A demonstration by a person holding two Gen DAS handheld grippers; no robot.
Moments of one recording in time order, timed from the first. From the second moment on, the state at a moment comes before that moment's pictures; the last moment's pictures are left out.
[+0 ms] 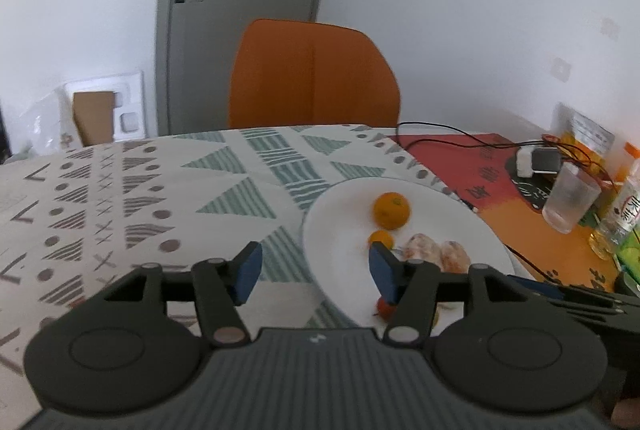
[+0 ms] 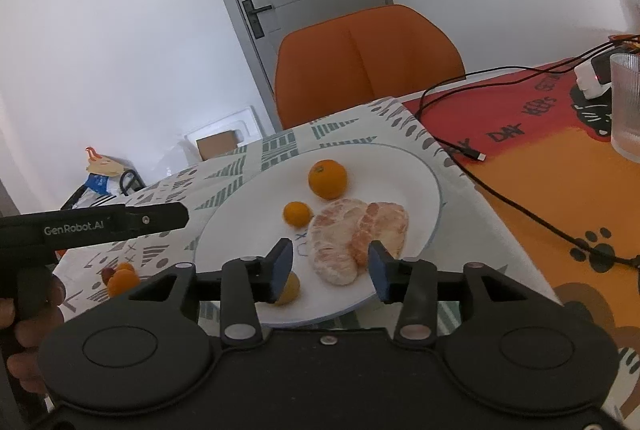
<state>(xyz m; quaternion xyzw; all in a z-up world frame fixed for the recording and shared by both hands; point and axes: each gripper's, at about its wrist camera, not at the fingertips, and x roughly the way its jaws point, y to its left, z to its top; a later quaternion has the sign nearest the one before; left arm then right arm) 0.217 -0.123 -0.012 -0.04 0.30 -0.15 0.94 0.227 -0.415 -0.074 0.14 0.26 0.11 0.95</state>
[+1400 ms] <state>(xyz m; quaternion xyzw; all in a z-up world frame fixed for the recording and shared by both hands) 0.143 -0.039 0.004 -0.05 0.28 -0.03 0.96 0.188 -0.370 -0.055 0.12 0.24 0.19 0.94</state>
